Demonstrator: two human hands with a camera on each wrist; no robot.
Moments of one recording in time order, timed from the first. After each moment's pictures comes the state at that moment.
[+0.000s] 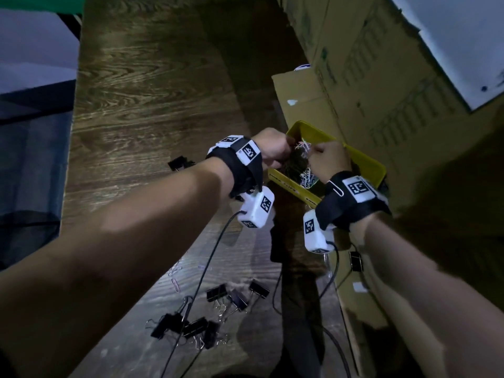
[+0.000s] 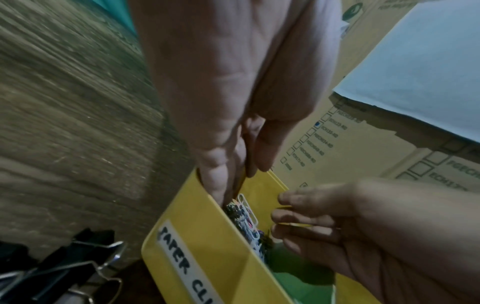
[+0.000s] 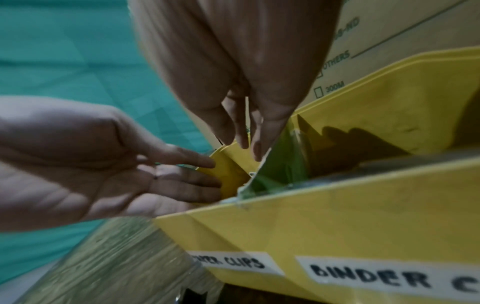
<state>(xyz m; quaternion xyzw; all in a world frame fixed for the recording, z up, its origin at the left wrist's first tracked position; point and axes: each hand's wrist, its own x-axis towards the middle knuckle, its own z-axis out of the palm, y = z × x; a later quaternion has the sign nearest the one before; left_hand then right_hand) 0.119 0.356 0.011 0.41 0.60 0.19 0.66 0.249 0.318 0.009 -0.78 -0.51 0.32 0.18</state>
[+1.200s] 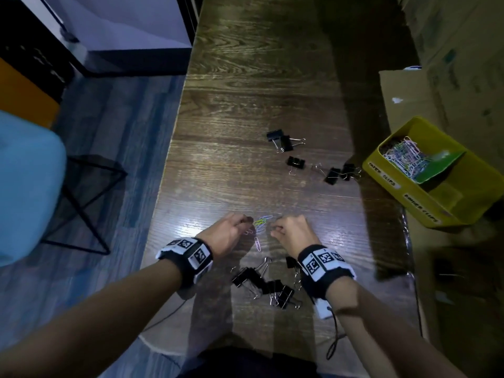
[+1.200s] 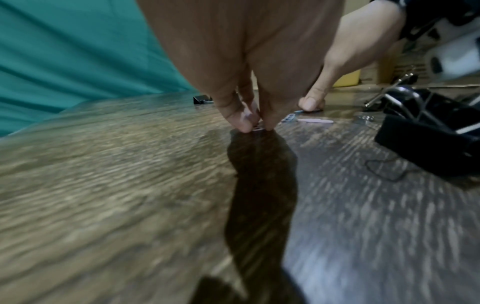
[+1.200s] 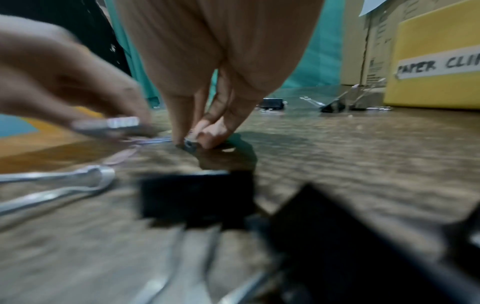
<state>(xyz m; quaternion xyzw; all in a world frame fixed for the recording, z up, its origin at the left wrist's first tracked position) -0.147 0.091 -0.087 0.83 0.51 0.06 0.23 0.051 0.142 -0.064 -0.53 -0.76 0.38 -0.05</state>
